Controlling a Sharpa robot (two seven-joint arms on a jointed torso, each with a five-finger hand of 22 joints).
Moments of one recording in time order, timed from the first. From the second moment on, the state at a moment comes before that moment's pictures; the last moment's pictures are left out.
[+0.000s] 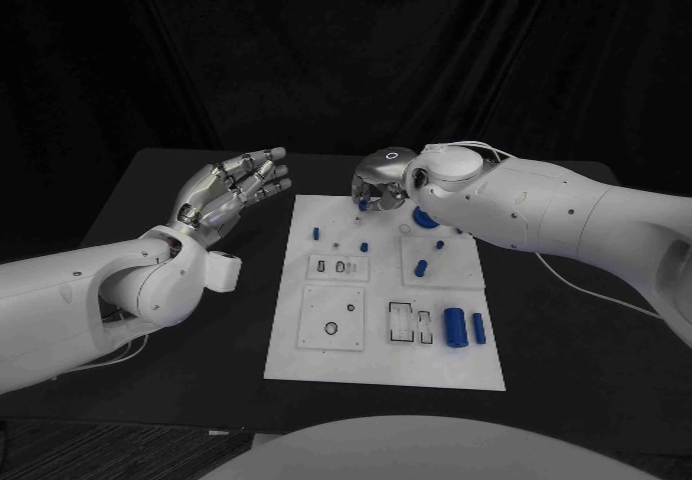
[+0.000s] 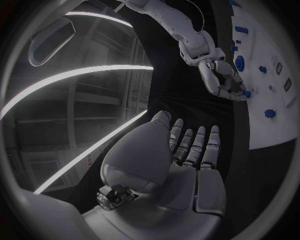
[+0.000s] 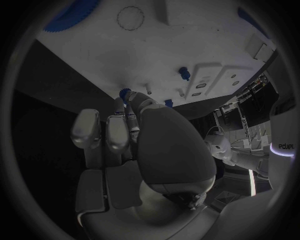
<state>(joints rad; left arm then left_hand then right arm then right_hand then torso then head) 1.24 -1.02 -0.21 1.68 -0.04 -0.24 0.68 1.56 0.18 -0.07 0.28 0.63 0.54 0.13 0.16 0.06 0.15 0.14 0.42 0.06 0.26 0.21 0.34 0.05 0.14 0.28 0.29 0.16 0.05 1.31 -0.31 -0.20 0.86 -1.68 -0.18 0.18 1.52 -0.13 0.32 0.11 0.37 0.98 0.08 0.14 0.35 1.00 0.04 0.37 0.21 1.43 -0.05 1.29 0.99 0.11 1.30 0.06 1.26 1.17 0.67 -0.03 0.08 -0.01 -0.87</state>
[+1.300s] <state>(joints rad) 1.24 -1.02 -0.21 1.66 -0.04 -0.23 0.68 1.56 0.18 -0.07 0.28 0.63 0.54 0.13 0.16 0.06 0.14 0.14 0.42 0.05 0.26 0.21 0.34 0.05 0.14 0.28 0.29 0.16 0.05 1.35 -0.65 -0.21 1.16 -1.58 -0.34 0.15 1.45 -0.12 0.18 0.22 0.16 0.79 0.03 0.10 0.15 1.10 0.00 0.68 0.45 1.27 -0.05 0.78 0.46 0.17 1.09 0.06 0.69 0.78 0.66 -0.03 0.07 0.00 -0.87</state>
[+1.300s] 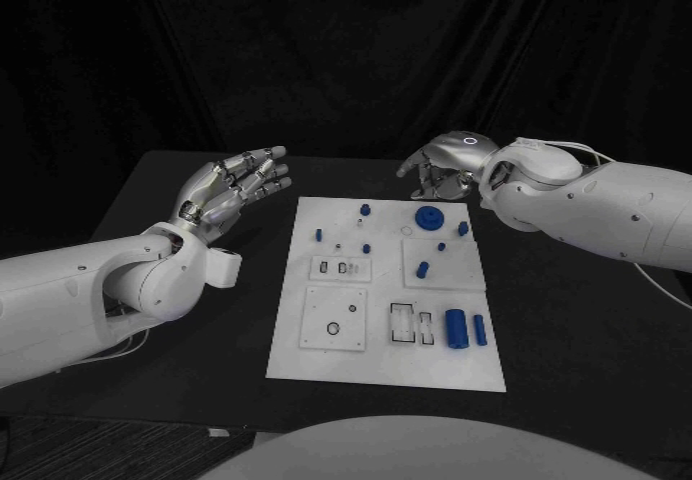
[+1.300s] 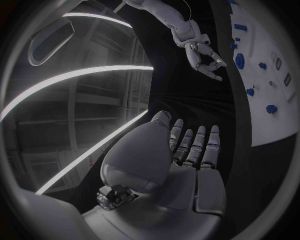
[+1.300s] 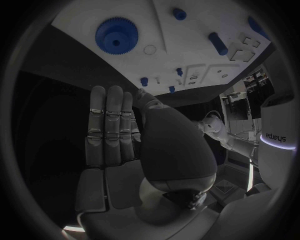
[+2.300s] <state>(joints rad) 1.23 -1.00 -0.21 1.63 -0.05 -0.20 0.68 1.56 0.18 -0.06 0.28 0.63 0.53 0.13 0.16 0.06 0.14 0.14 0.42 0.05 0.27 0.22 0.35 0.06 0.14 0.29 0.29 0.16 0.05 1.28 -0.67 -0.21 1.11 -1.51 -0.25 0.00 1.29 -0.13 0.12 0.28 0.27 0.76 0.08 0.23 0.26 1.47 -0.02 1.57 1.31 1.47 -0.07 1.57 1.31 0.02 1.47 0.03 1.52 1.31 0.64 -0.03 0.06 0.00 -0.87</state>
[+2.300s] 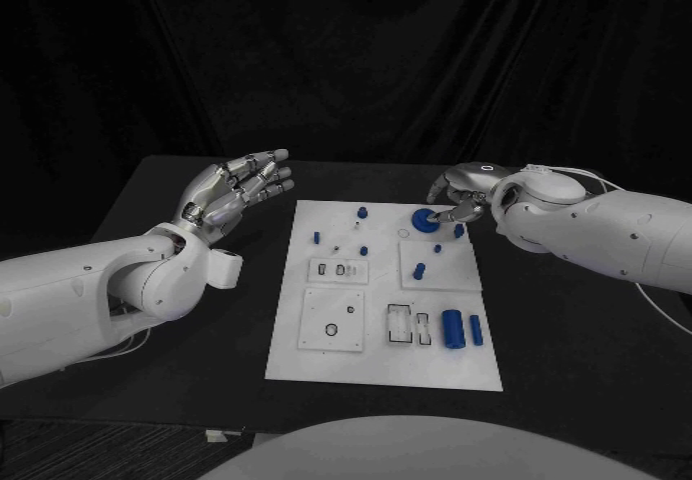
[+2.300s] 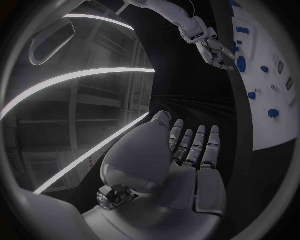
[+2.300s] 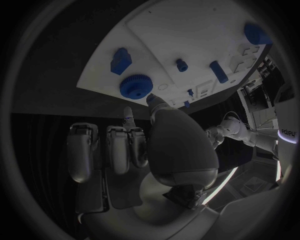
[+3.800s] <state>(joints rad) 1.23 -1.00 -0.21 1.63 -0.06 -0.19 0.68 1.56 0.18 -0.06 0.27 0.63 0.53 0.13 0.16 0.06 0.14 0.15 0.42 0.05 0.27 0.22 0.35 0.06 0.14 0.29 0.29 0.16 0.05 1.25 -0.61 -0.20 1.05 -1.50 -0.21 -0.02 1.37 -0.11 0.17 0.22 0.44 0.79 0.09 0.27 0.27 1.47 -0.01 1.57 1.31 1.47 -0.07 1.57 1.31 0.02 1.47 0.04 1.52 1.31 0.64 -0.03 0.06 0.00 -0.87</state>
